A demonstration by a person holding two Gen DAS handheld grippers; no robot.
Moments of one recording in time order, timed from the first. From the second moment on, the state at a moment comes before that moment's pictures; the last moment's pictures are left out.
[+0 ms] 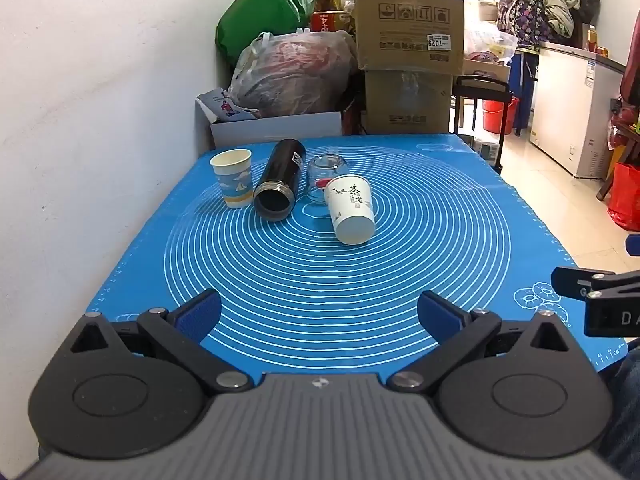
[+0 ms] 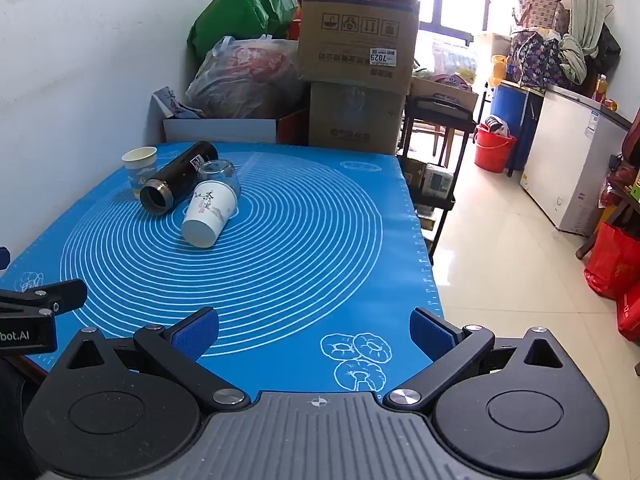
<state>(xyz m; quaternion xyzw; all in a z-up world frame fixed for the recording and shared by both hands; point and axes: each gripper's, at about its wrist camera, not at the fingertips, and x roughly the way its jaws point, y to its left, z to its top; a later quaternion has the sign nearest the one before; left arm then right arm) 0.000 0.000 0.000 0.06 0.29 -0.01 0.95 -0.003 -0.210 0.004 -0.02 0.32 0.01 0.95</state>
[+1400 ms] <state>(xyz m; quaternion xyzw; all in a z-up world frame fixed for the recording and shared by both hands) -0.001 0.004 0.002 0.05 0.30 -0.02 0.95 -0.005 -0.207 0.006 -0.03 0.32 0.01 0.95</state>
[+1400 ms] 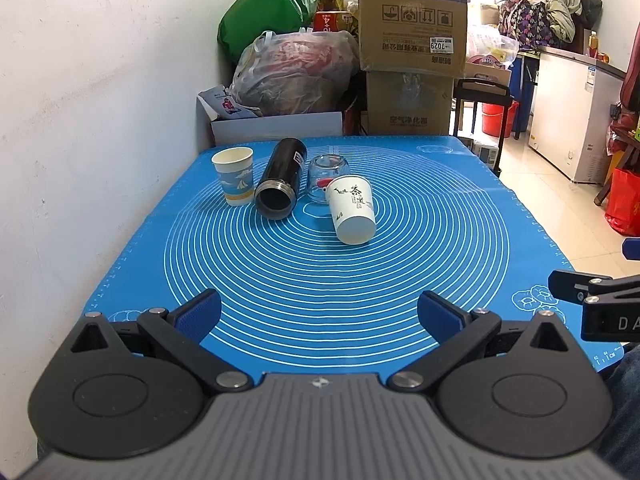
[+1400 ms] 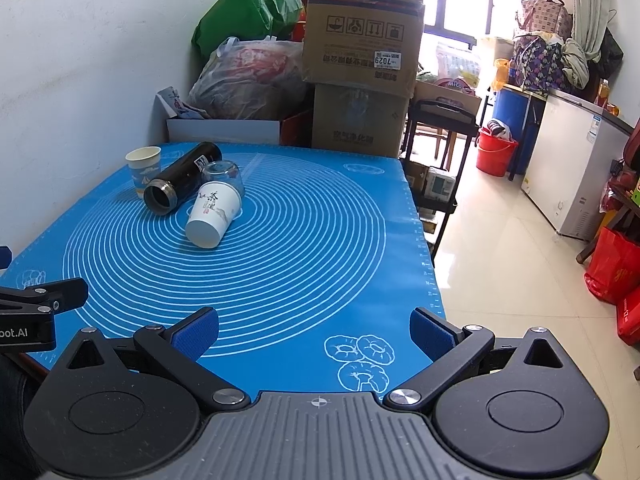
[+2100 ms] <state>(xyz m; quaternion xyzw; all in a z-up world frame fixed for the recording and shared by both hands) 0.000 0.004 0.000 0.05 0.30 -0.02 0.95 -0.002 -0.207 0.002 -0.02 0.32 0.01 0.95</state>
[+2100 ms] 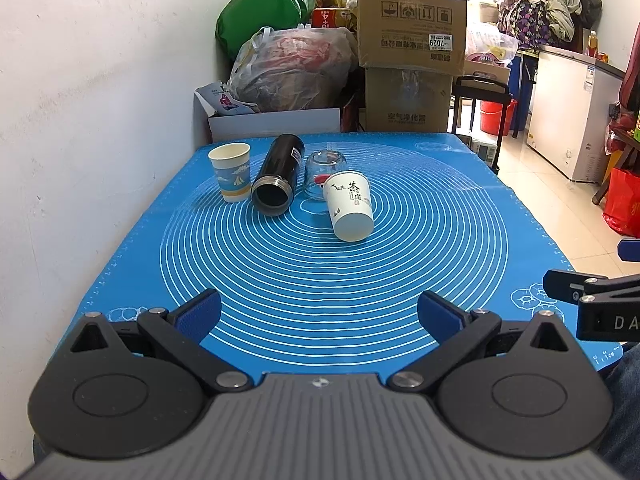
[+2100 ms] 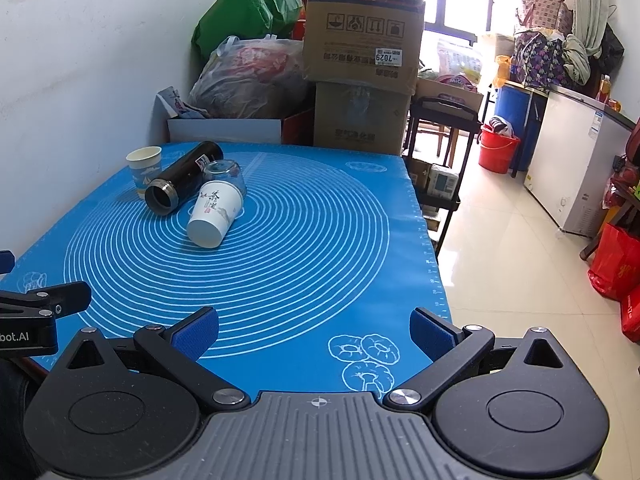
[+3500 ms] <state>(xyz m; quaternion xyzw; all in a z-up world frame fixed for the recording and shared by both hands) 0.069 0.001 -0.010 0.02 0.29 -0.01 0.96 0.050 -0.228 -0.006 0.00 0.32 0.00 0.95</state>
